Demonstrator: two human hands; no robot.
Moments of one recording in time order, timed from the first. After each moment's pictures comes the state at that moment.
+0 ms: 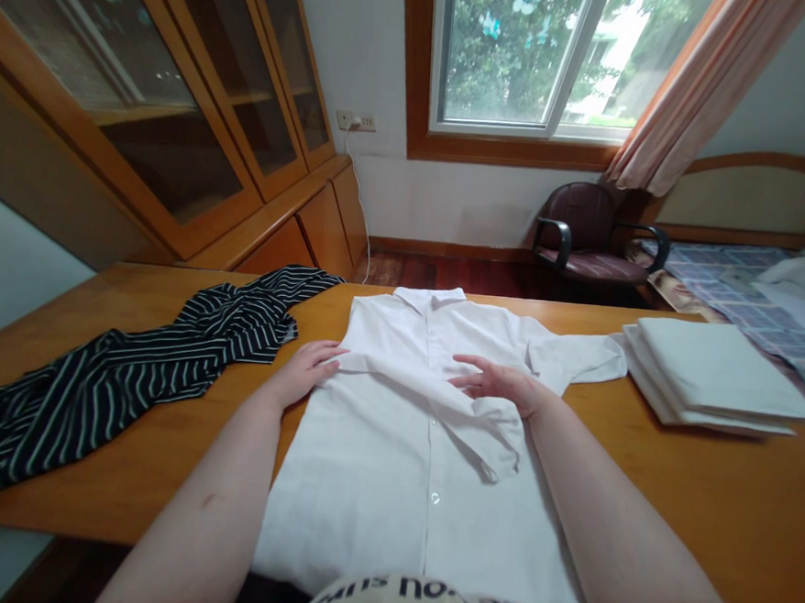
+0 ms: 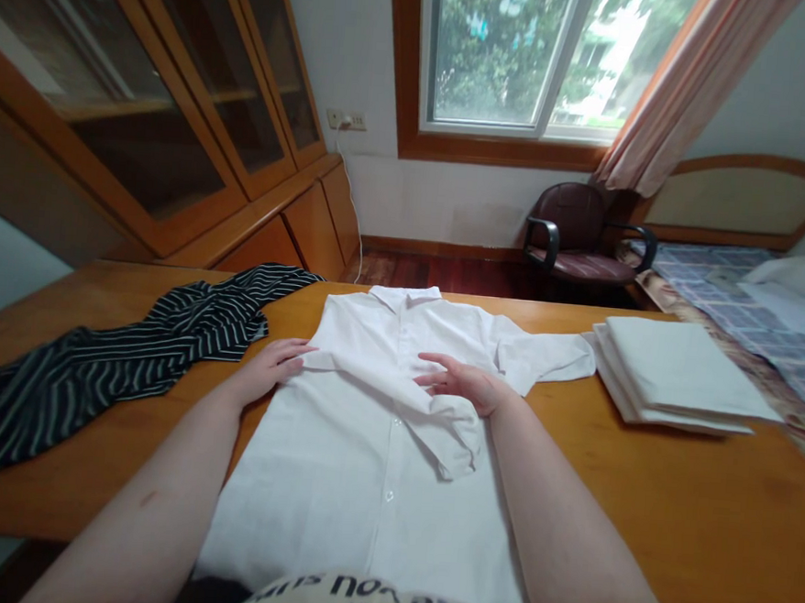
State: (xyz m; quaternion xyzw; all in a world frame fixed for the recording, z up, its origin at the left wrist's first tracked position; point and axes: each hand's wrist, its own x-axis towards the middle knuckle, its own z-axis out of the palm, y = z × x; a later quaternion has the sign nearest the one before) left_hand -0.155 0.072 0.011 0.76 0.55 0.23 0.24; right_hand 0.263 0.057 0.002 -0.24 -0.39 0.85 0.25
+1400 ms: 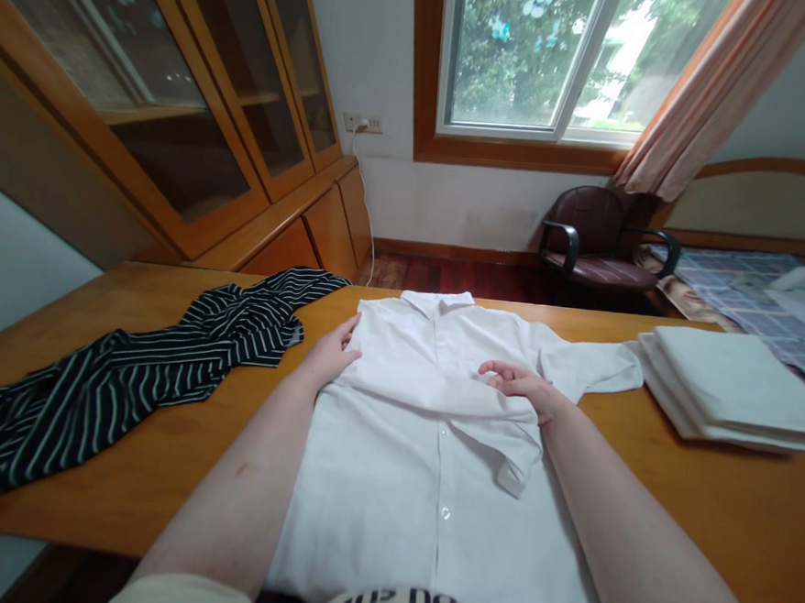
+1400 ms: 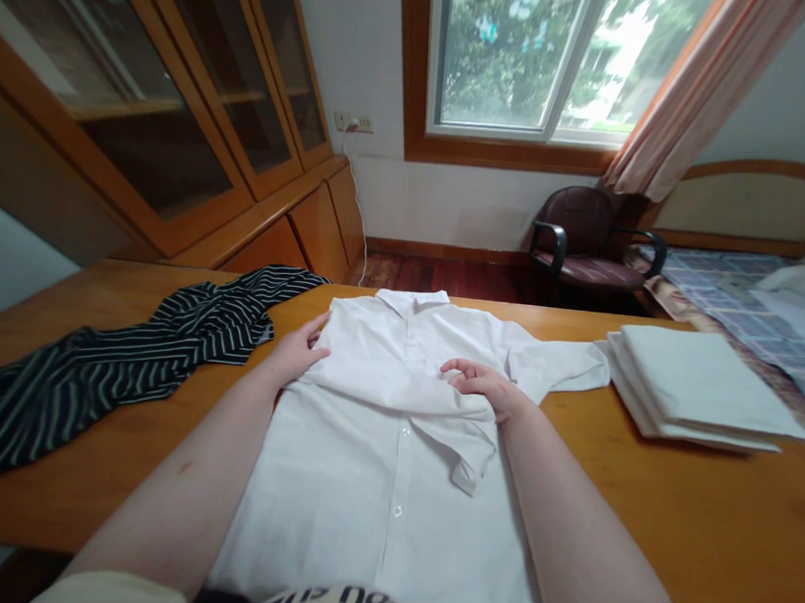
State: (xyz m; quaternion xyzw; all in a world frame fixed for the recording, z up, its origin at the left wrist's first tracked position) left_hand -0.119 0.110 0.012 0.66 0.63 0.28 0.30; right_hand 0.268 0.062 0.006 -0.33 -0.38 0.81 0.31
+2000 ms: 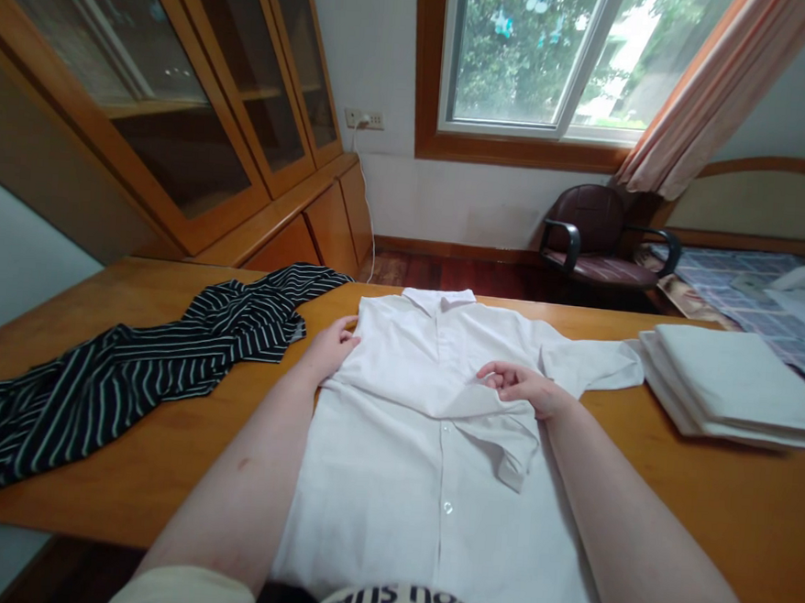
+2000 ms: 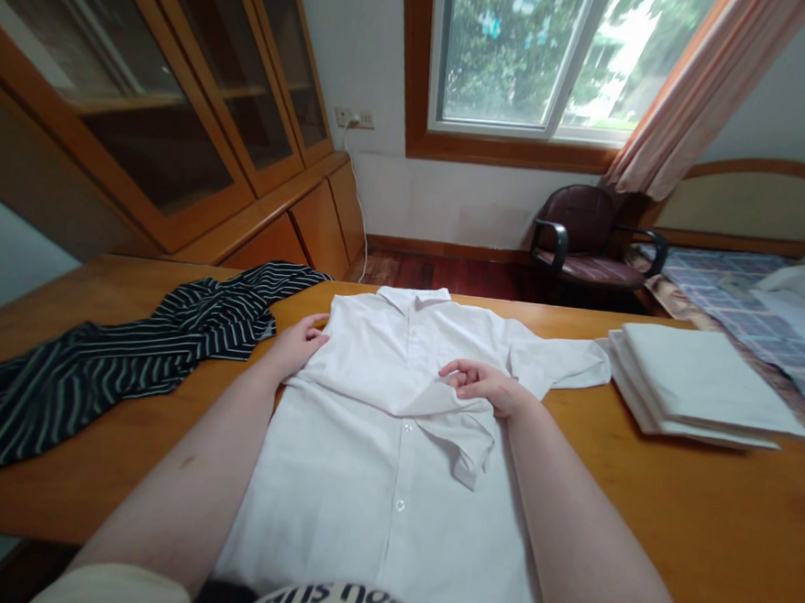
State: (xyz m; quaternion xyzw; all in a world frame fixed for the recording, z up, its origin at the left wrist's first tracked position) left_hand -0.121 0.111 0.014 0.64 0.64 0.29 0.30; right_hand 0.272 0.062 0.003 -0.29 -0.42 0.81 0.27
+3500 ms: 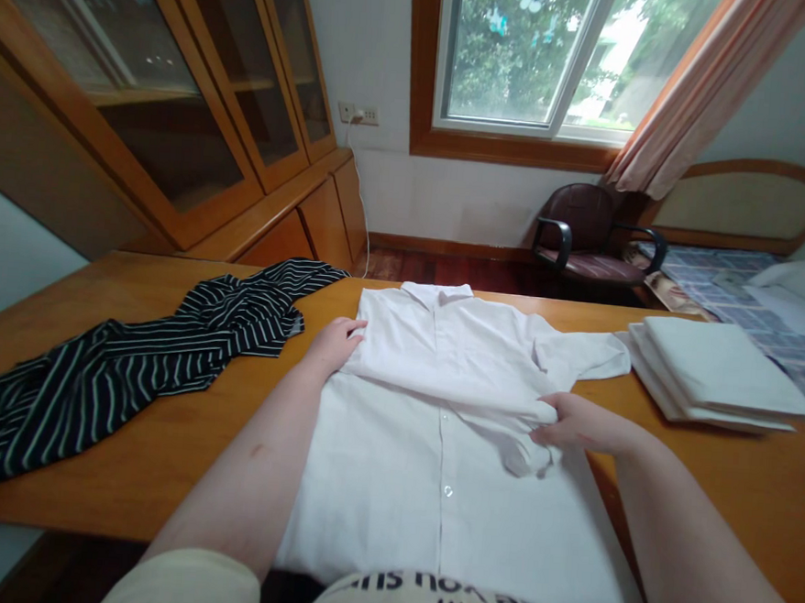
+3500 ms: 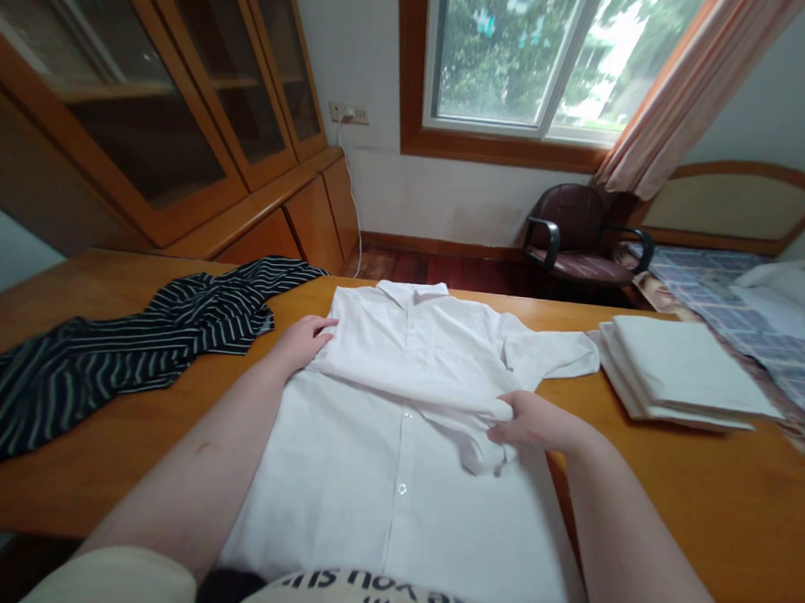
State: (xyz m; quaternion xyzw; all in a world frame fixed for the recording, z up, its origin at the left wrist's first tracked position) left_hand -0.119 0.118 0.003 0.73 0.64 0.19 0.17; right_hand 0.314 -0.005 0.052 -0.60 -0.61 0.51 0.08
